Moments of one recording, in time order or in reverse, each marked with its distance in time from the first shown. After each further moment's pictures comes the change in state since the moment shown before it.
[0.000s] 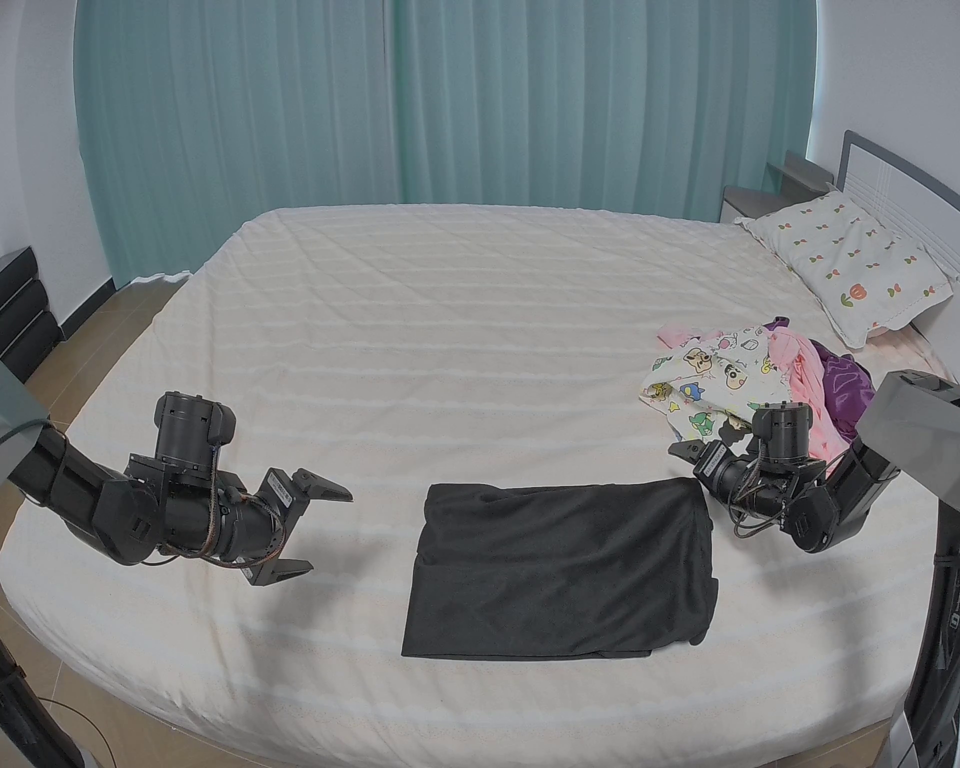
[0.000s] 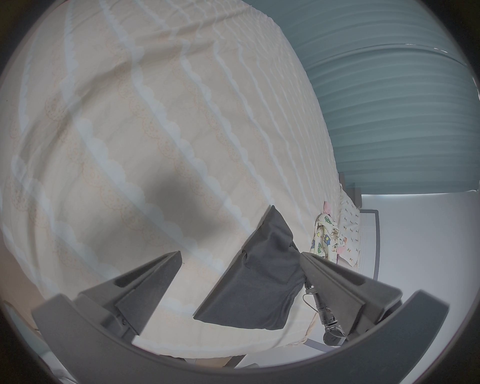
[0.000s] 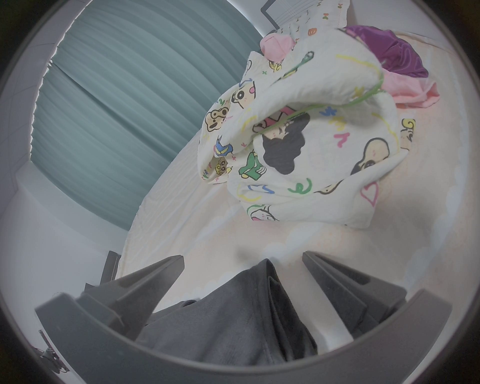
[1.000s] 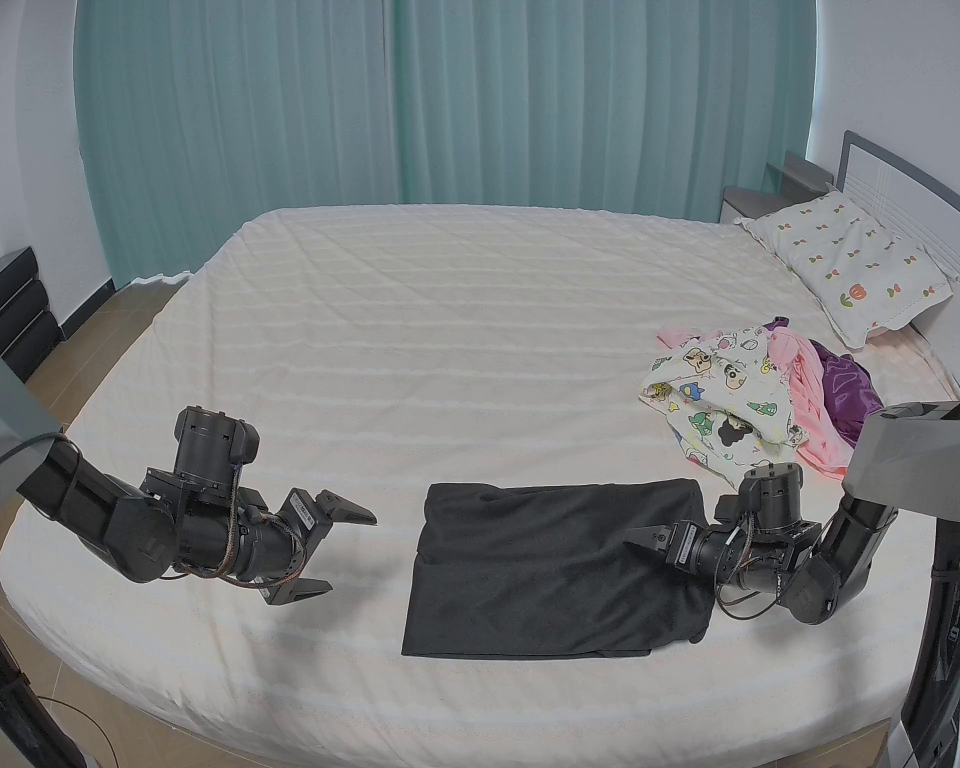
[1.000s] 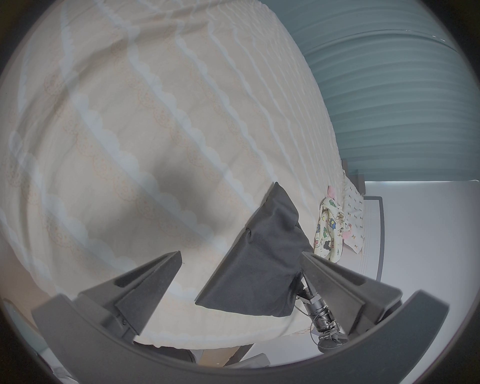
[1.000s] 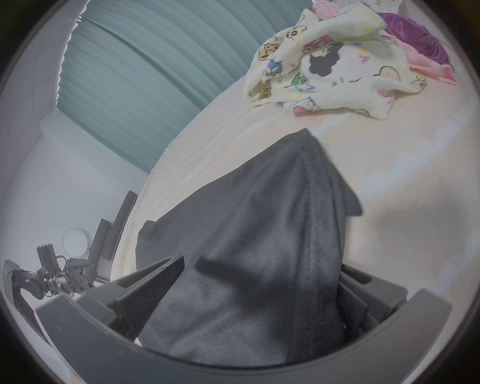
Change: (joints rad) left arm -0.070 0.007 0.028 -0.002 0.002 0.003; right arm 0.130 -0.031 0.323 -0.194 0.189 -0.169
